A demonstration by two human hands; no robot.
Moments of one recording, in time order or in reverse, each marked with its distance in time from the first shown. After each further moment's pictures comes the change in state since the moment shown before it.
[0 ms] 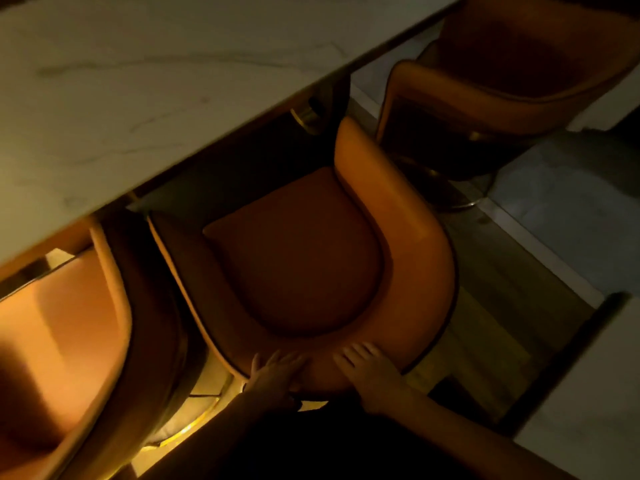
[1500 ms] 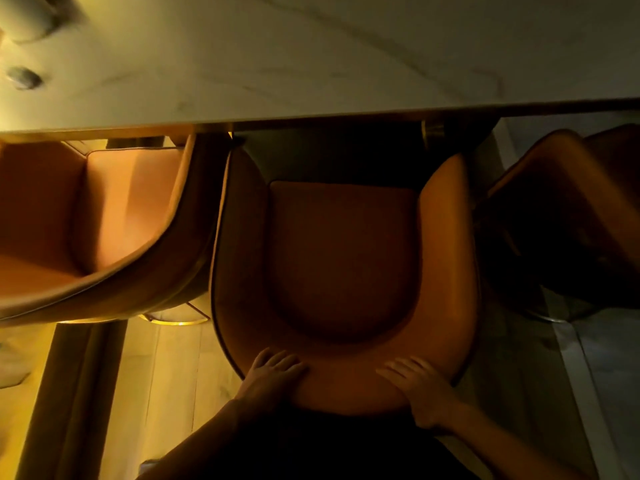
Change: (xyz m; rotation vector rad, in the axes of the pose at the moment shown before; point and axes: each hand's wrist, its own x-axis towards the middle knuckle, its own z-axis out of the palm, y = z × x) left_hand 0.029 0.105 0.018 -0.220 0.173 -0.253; right_hand 0.008 0.233 -0.051 -0.229 -0.299 -0.411
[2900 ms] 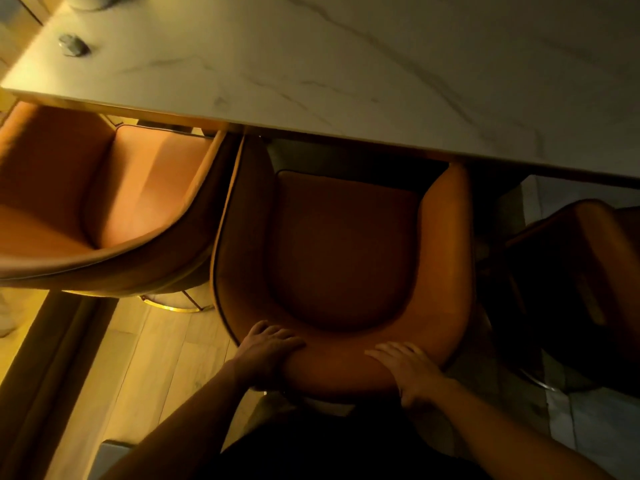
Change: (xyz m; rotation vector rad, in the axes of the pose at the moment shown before) left_hand 0.036 -0.013 -0.083 -0.184 0.182 -0.058; right_hand 0.059 0.057 -0.101 -0.093 -0.142 -0.014
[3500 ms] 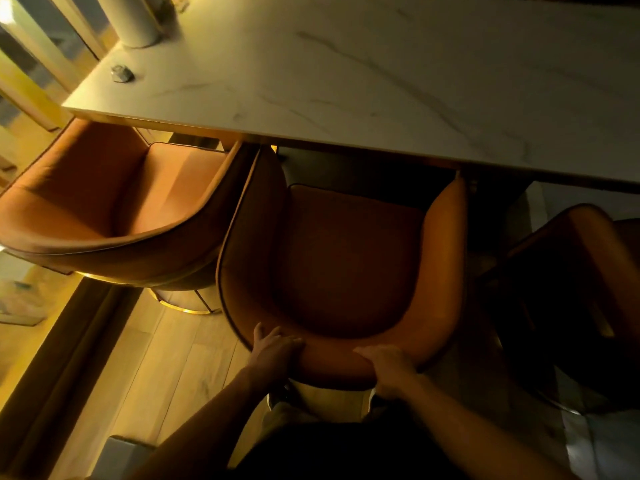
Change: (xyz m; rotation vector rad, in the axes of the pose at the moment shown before) left_hand -0.034 0.081 0.022 -0.124 0.176 -0.232; right_hand -0.020 -0.040 0.030 0.220 0.186 0.137
